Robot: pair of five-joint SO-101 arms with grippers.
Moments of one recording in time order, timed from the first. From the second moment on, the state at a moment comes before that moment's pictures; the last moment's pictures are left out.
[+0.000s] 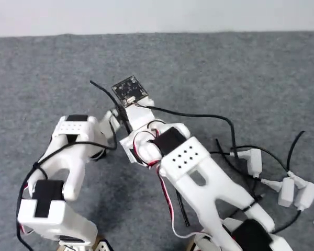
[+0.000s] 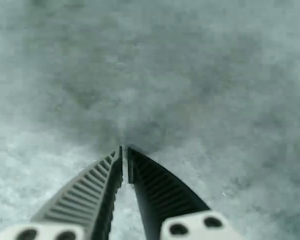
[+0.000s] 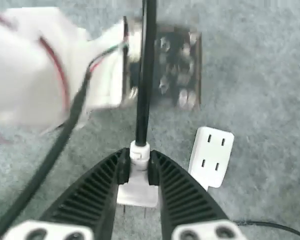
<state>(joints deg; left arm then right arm) -2.3 4.8 36.2 61.3 -51.8 -41.2 -16.0 24.0 60.9 -5.7</state>
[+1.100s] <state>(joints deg) -1.2 -16.4 59.0 41.9 -50.0 -27.7 -11.0 32.3 40.7 16.7</state>
